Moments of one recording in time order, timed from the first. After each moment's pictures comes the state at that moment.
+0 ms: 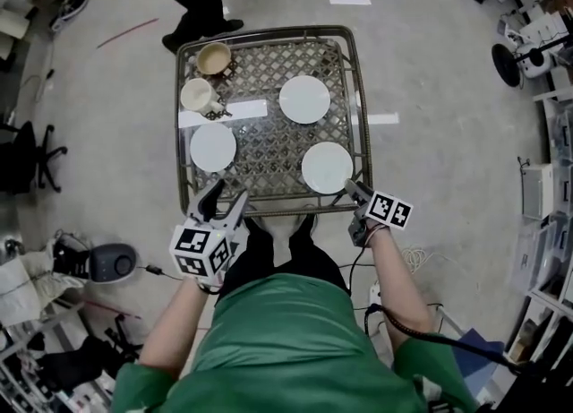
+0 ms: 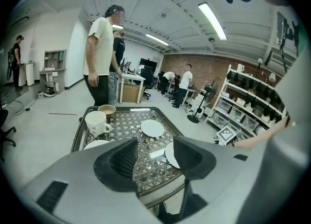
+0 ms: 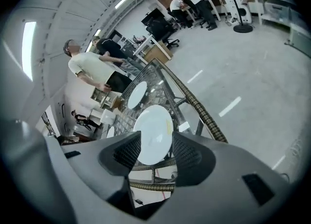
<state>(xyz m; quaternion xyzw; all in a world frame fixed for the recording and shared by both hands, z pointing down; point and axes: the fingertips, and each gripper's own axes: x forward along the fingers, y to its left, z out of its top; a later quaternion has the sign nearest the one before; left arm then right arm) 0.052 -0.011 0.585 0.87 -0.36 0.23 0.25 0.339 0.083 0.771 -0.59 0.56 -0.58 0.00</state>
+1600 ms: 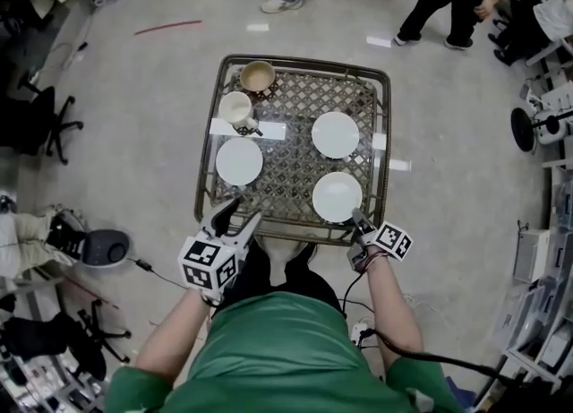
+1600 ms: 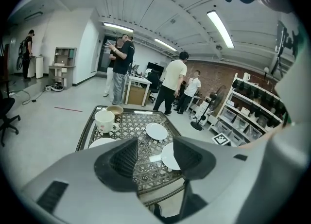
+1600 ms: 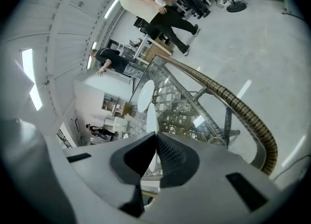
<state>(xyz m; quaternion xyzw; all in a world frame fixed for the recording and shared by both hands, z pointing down) 0.020 -0.009 0.575 0.85 -0.39 0.20 0.28 0.309 0.046 0.774 -0.54 0.56 -0.62 0.09</state>
